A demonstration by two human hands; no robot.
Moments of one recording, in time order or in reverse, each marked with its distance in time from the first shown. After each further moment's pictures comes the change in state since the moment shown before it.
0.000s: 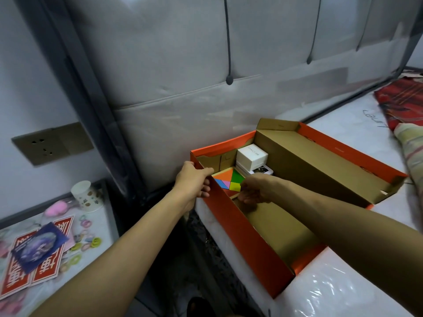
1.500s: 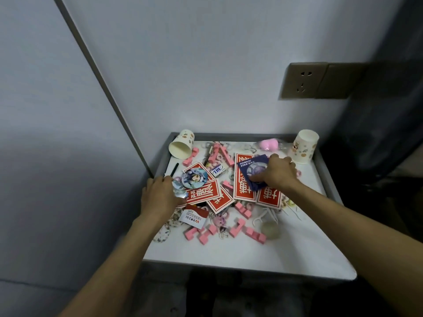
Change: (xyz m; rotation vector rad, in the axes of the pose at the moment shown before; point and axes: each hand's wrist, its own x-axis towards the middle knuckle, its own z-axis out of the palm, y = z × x) left_hand -0.165 -0.284 -0.496 0.985 0.571 -0.398; right_hand -0.053 -0.058 0.514 -0.926 0.099 -0.770
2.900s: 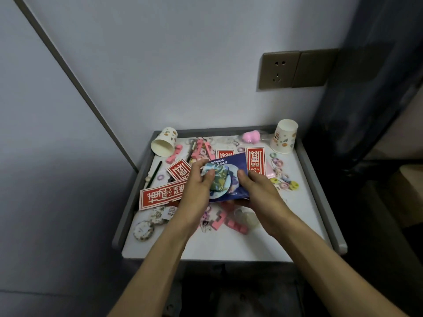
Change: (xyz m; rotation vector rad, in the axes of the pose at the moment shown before) left_hand -0.058 0.126 -0.006 -1.304 -0.175 0.016; right_hand -0.122 0.011 -0.016 1.302 -0.364 -0.080
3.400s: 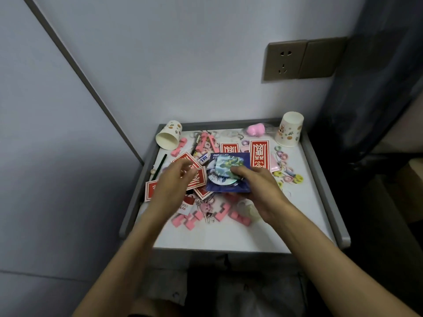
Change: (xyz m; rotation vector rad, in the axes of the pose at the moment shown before) left_hand 0.004 -0.003 -0.062 0.625 0.061 0.085; right_hand 0.010 0.003 0.006 0.158 0.036 0.128
